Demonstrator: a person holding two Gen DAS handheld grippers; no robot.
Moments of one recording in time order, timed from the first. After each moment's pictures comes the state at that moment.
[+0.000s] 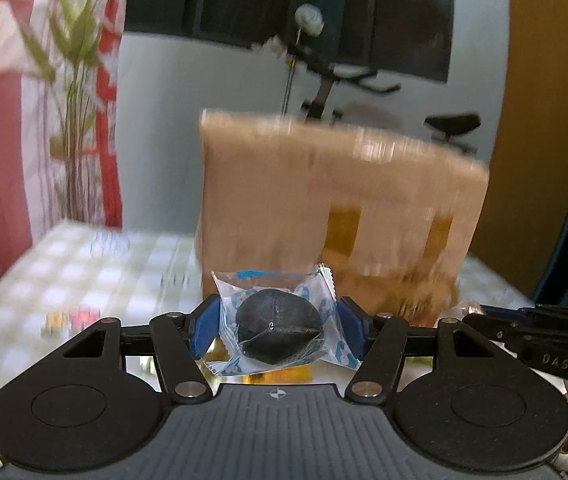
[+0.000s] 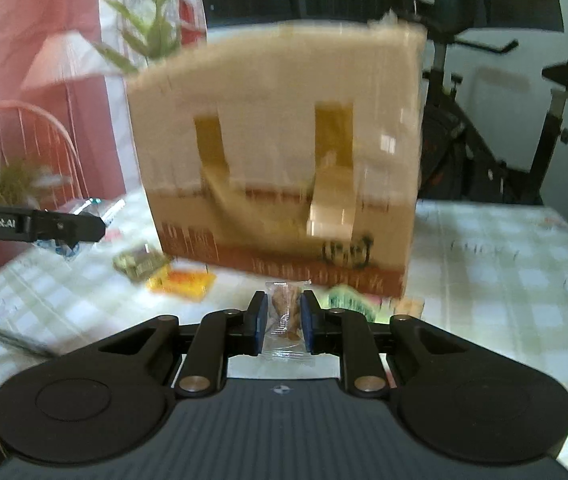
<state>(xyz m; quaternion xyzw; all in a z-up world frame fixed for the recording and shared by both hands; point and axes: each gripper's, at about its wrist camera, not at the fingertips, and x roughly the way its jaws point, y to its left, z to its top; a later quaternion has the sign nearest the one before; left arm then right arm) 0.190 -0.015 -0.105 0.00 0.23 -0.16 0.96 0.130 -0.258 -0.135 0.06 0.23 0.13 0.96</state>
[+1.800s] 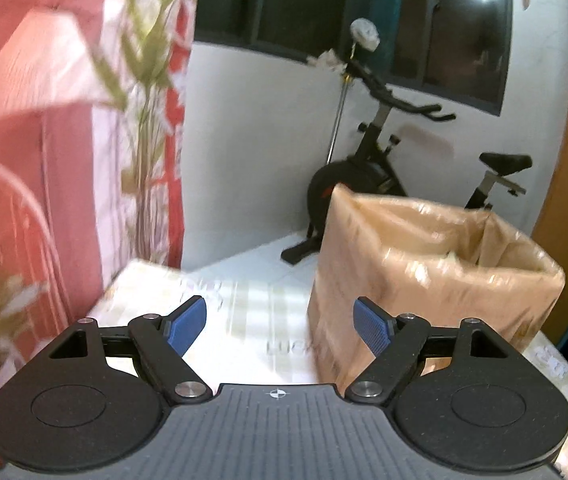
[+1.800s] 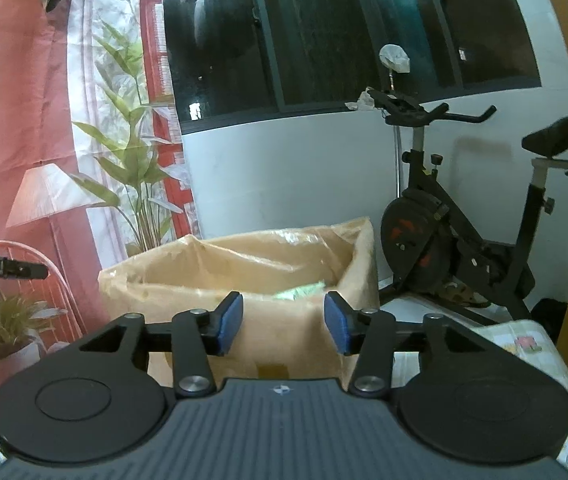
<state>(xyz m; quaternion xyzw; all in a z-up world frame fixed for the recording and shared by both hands) 0.255 0.088 -0.039 -0.03 0.26 -0.10 0.96 0.164 -0.321 -0.030 0.10 0.15 0.11 0.98</state>
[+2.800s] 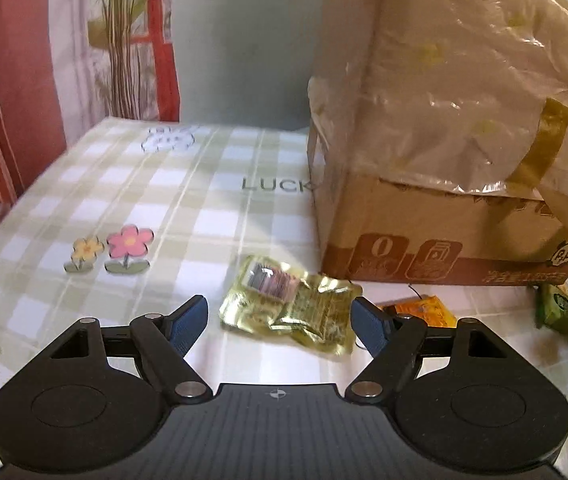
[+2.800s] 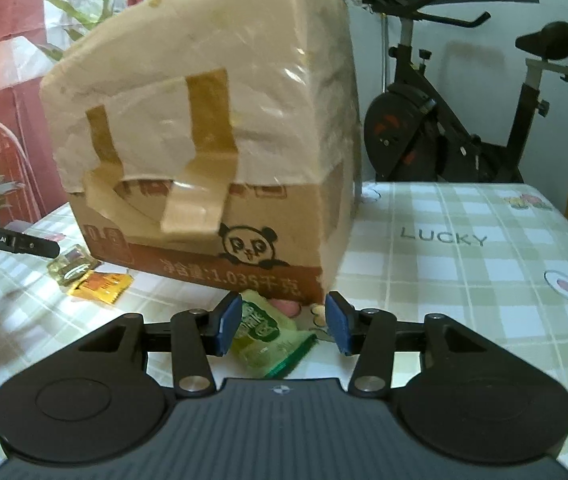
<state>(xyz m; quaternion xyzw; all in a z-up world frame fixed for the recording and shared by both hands) 0.281 0.030 -0.185 0.00 0.39 -0.07 0.92 0.175 -0.311 -0.182 0.07 0.28 0.09 0.95</state>
